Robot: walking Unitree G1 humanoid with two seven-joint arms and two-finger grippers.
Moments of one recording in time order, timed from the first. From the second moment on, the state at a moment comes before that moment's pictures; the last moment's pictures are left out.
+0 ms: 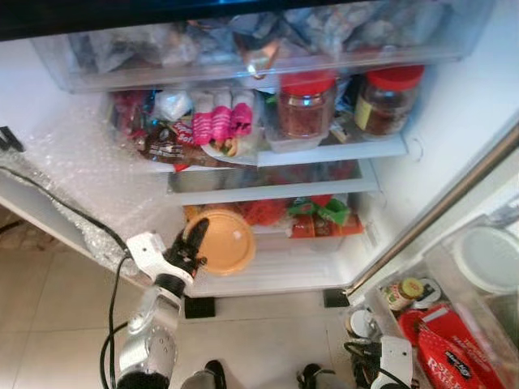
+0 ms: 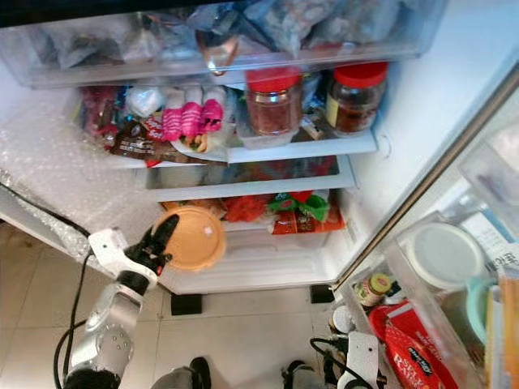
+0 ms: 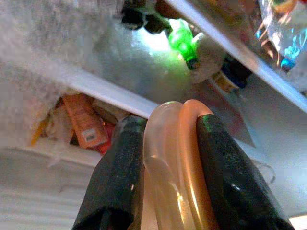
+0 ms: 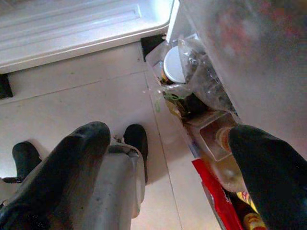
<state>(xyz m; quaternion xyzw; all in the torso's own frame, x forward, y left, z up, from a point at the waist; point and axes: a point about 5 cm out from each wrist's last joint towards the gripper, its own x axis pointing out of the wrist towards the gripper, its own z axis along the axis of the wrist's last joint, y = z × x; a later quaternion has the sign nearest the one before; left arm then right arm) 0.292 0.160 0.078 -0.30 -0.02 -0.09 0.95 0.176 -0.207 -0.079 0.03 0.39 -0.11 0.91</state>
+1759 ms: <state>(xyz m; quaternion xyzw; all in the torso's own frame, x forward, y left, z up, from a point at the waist) 0.295 0.159 0.085 -0.32 -0.02 -0.08 0.94 0.179 -0.196 -0.080 0.04 0.40 -0.06 0.91</state>
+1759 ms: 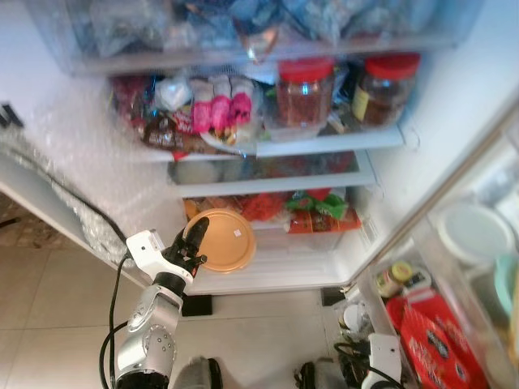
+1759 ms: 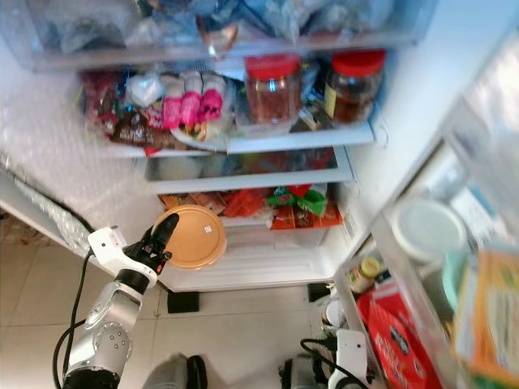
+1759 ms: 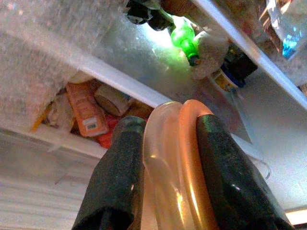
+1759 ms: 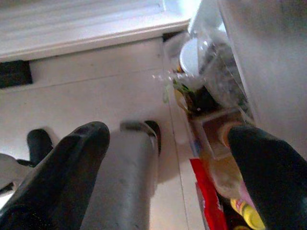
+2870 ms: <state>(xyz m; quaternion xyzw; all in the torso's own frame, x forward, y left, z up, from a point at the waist) 0.302 0.160 0.092 -0.33 -0.03 -0.07 0.94 0.186 -0.197 -0.077 0.04 0.39 -0.06 0.92</state>
